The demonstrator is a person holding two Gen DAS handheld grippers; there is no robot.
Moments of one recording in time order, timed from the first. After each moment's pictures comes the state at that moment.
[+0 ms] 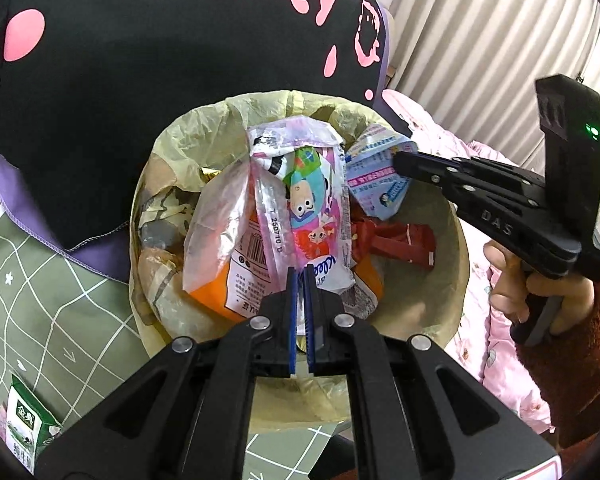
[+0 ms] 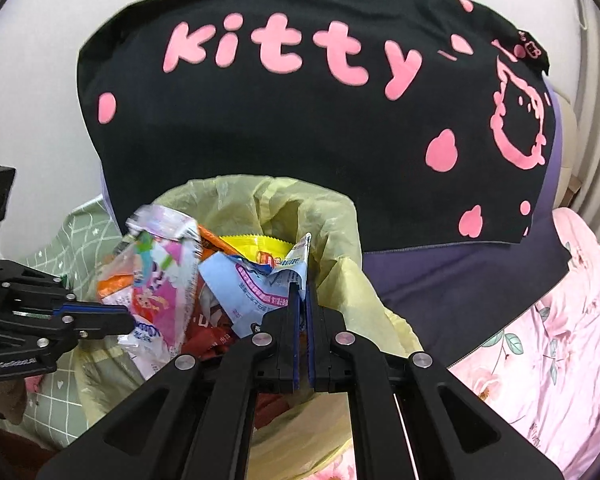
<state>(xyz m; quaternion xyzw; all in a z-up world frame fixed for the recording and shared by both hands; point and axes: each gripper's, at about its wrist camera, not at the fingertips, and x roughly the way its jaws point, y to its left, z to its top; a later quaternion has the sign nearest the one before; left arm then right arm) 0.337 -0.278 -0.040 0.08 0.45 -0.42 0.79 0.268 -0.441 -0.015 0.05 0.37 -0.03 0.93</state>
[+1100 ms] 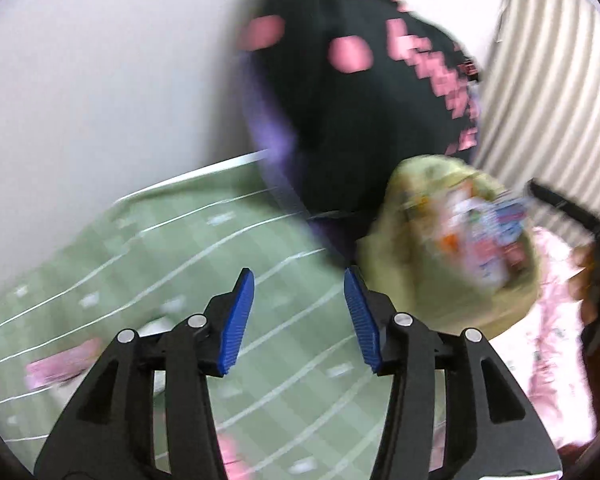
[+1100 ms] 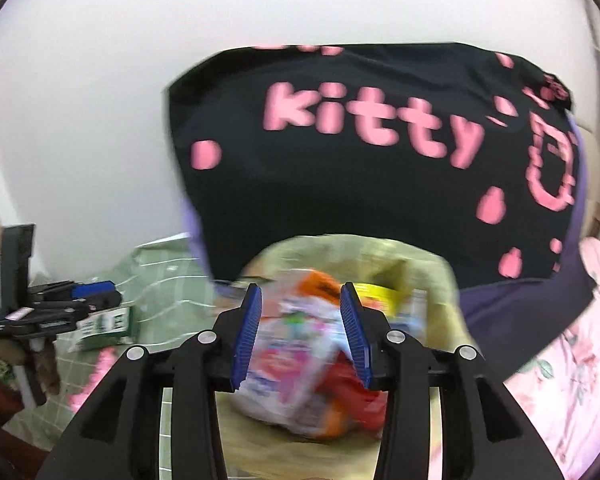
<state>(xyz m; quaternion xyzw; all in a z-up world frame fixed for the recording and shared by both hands) 0.347 -0.067 -0.043 0.01 0.37 -0.26 0.89 0.251 -0.359 0.031 0.05 0.30 0.05 0.95</state>
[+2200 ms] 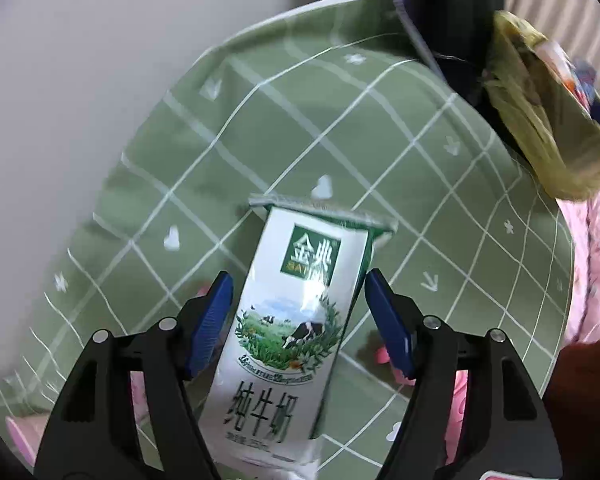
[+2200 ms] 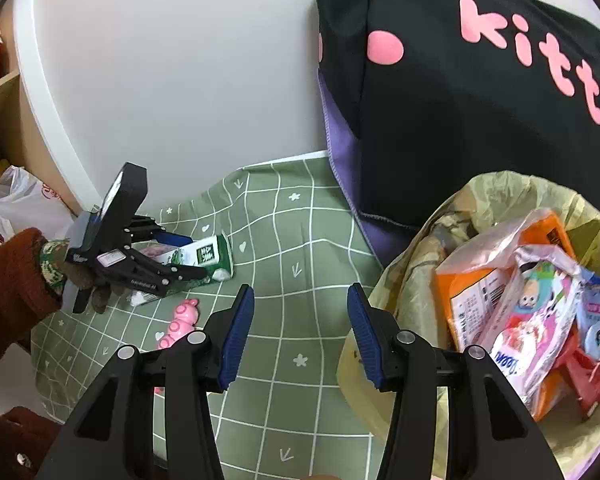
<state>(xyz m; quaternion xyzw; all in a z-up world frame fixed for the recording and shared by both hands) 0.407 0.002 -0.134 0.15 0.51 -0.27 0.80 0.272 -0.234 -0.026 0.04 0.38 0.18 0.91</state>
